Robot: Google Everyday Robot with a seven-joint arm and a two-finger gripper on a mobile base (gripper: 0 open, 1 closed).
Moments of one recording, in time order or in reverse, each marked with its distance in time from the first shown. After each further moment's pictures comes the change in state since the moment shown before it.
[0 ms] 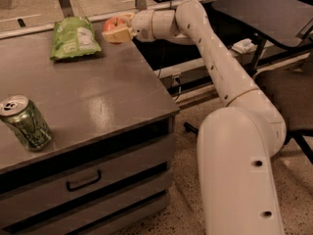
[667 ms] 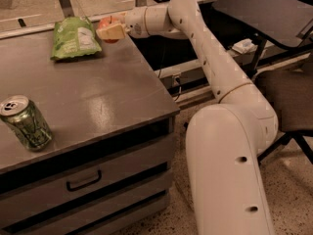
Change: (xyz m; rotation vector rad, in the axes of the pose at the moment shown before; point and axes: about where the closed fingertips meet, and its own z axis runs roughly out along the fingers) arm -0.007 0.003 0.022 -0.019 0.043 0.091
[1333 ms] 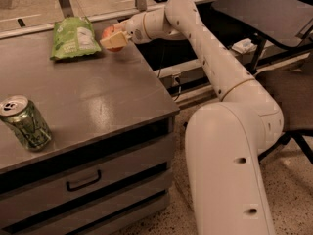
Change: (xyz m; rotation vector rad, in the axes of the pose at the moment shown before) arm 0.034 0.000 -0.002 0.016 0.134 0.008
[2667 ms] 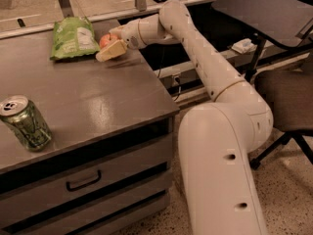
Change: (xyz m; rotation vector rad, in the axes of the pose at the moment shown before) arm 0.020 0.010 0.022 -0.054 0.030 -0.041
